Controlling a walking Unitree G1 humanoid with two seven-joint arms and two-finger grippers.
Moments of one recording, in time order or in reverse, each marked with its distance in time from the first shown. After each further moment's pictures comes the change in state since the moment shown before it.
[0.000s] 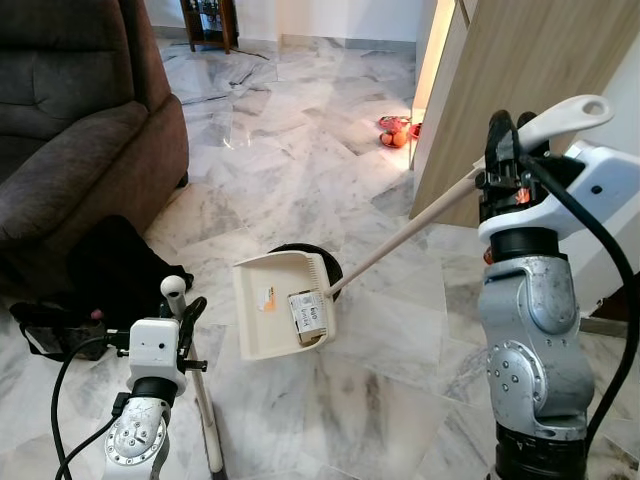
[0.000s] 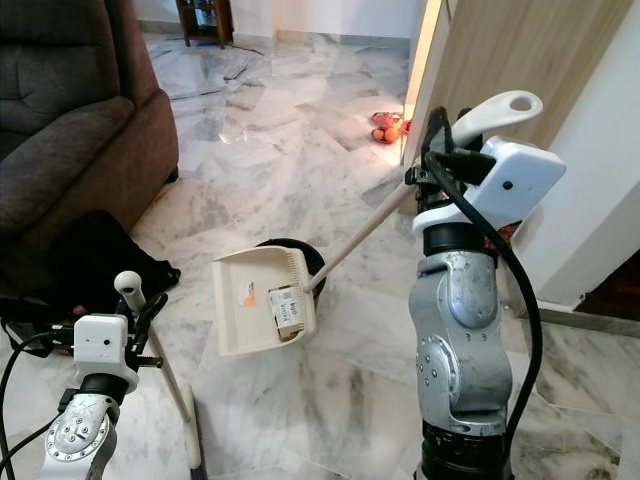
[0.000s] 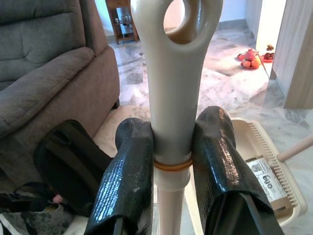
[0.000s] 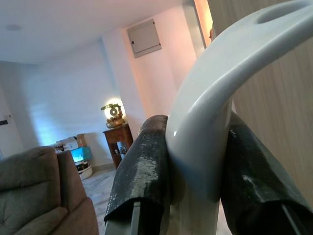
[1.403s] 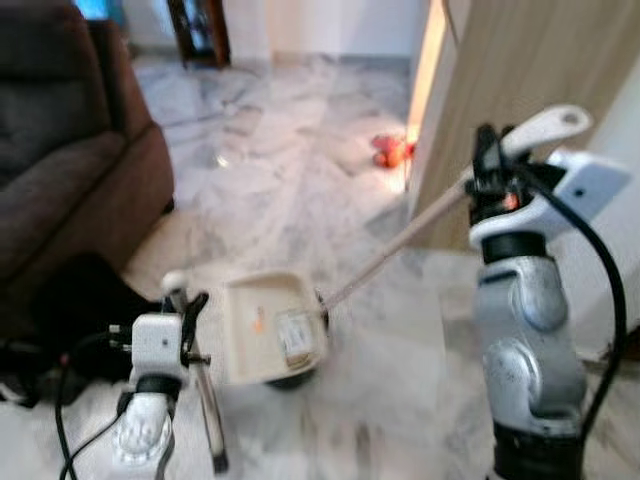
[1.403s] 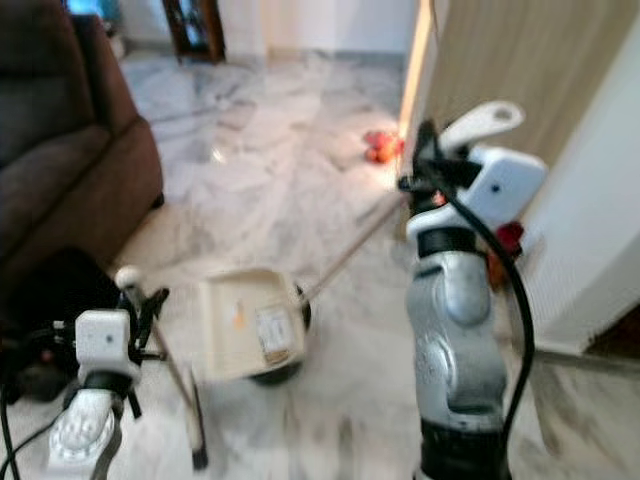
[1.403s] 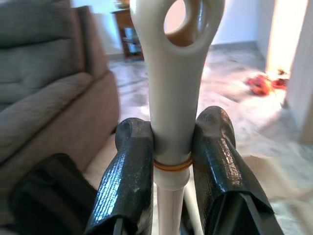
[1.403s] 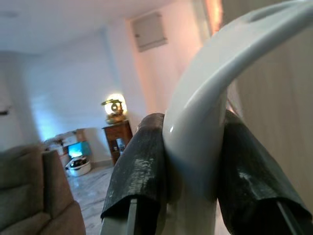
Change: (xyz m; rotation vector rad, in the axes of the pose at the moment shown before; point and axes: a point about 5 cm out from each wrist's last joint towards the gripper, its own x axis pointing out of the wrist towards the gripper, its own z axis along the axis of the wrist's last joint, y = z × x) left arm 0.001 -0.002 0.007 -0.005 -0.033 0.017; right arm 0.002 -0.004 -0.009 -0.035 0.032 0.010
